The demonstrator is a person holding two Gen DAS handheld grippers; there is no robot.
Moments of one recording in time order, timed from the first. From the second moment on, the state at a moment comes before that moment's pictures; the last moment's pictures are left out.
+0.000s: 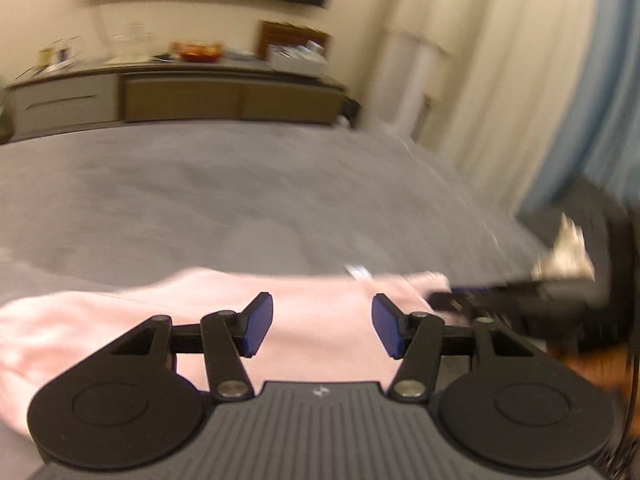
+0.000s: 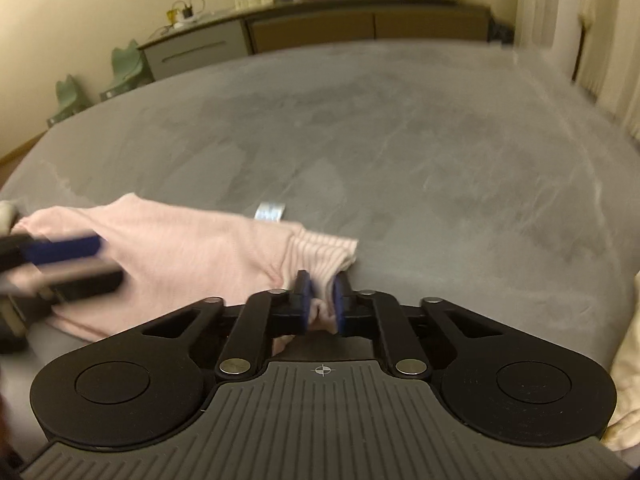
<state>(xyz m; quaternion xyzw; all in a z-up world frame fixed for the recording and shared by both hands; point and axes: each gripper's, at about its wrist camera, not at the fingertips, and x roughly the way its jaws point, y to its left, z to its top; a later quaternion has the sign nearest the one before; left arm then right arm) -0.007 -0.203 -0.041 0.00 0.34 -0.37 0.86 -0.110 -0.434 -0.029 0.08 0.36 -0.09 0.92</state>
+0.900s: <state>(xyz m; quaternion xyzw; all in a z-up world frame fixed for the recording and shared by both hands) 0.048 -0.103 -0.047 -0.08 0.43 -0.27 0.86 -0.123 -0.316 -0.021 -0.09 0.30 0.07 0.95</state>
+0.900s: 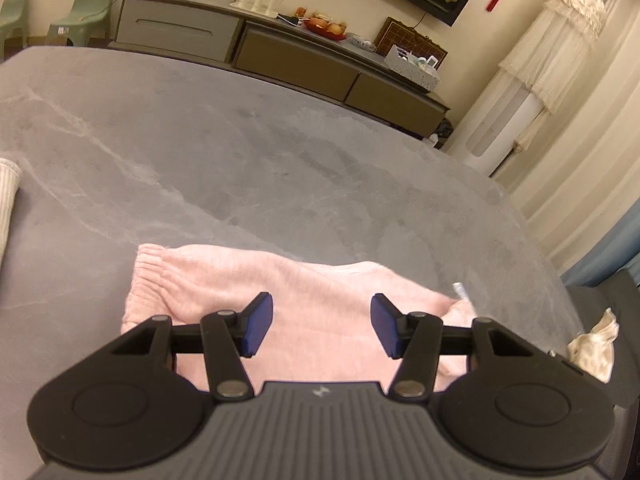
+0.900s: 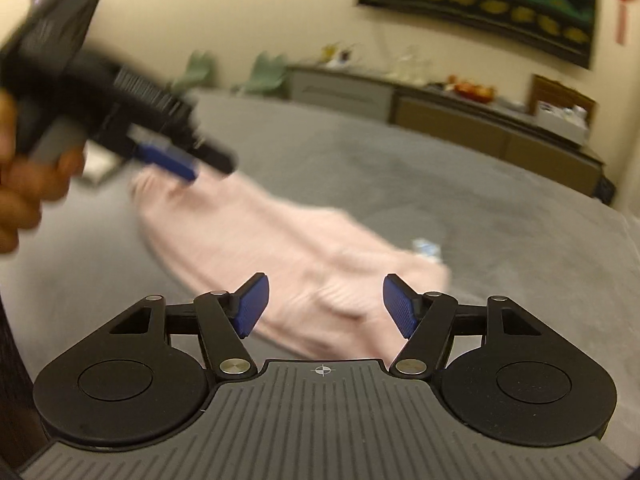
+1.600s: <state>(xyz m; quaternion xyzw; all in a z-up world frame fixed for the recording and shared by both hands) 0.056 -0.076 -0.068 -0.09 0.45 -0.24 0.85 -0.100 -0.309 -0.018 -0.08 0.29 0.00 0.95</state>
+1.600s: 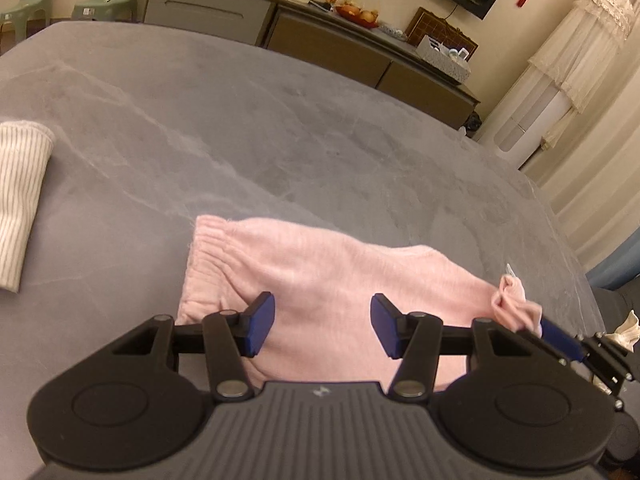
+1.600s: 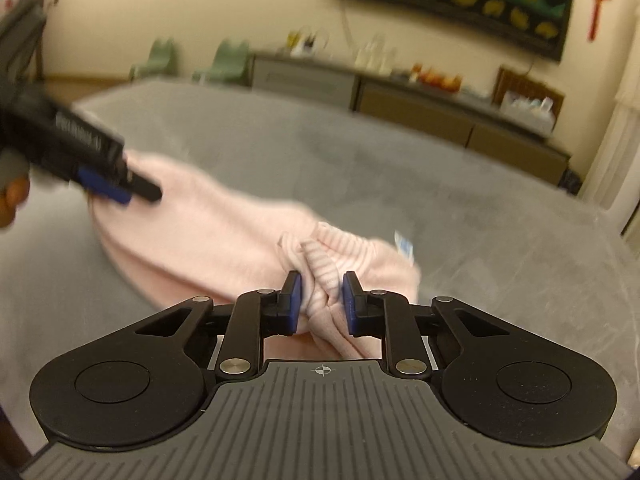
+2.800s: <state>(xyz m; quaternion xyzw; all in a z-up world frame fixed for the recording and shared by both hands) 0.057 -0.042 -0.066 -0.08 0.45 -0.24 0.86 -0.101 -0.253 -0.055 -0.32 0.30 -0.07 0.90</state>
